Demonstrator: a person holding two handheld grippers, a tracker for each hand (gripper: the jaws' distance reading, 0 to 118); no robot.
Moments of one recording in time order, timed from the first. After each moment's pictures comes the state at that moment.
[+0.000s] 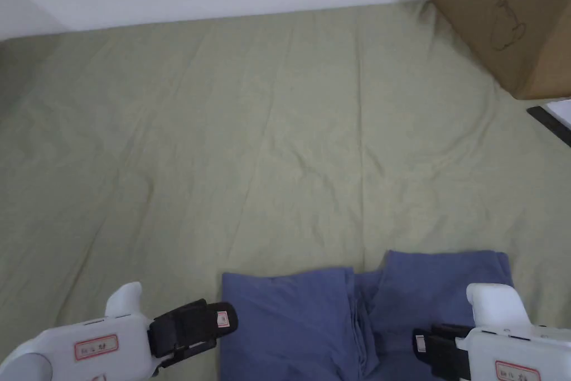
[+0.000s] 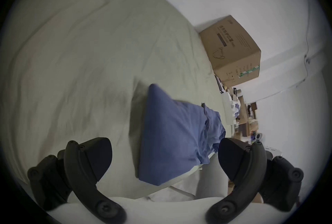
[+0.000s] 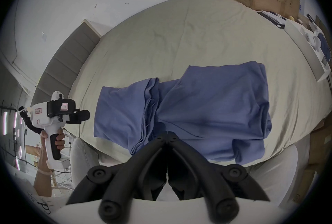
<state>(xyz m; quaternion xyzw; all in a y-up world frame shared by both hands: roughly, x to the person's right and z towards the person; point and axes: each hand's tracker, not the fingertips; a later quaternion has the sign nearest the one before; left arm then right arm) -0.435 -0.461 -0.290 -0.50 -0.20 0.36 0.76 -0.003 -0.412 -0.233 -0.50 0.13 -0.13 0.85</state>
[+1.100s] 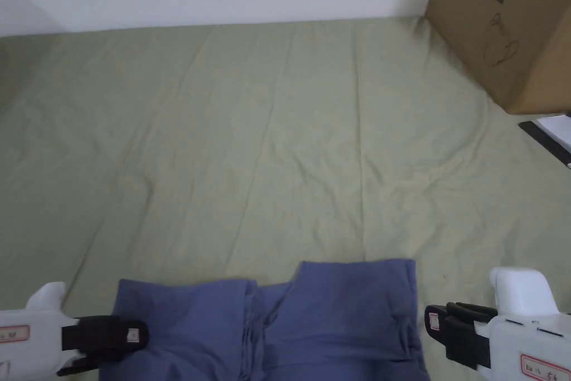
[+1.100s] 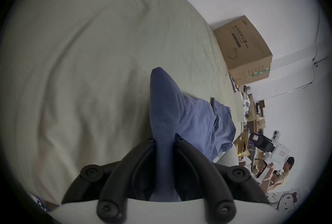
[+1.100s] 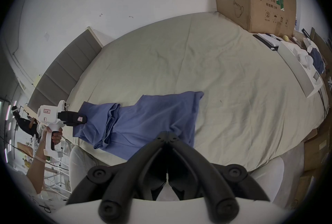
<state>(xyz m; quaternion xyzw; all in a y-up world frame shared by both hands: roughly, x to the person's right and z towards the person) -0.529 -0.449 -0.300 -0.53 -0.17 0.32 0.77 -0.007 -0.376 -0.224 -0.43 0.11 -0.10 0.89</state>
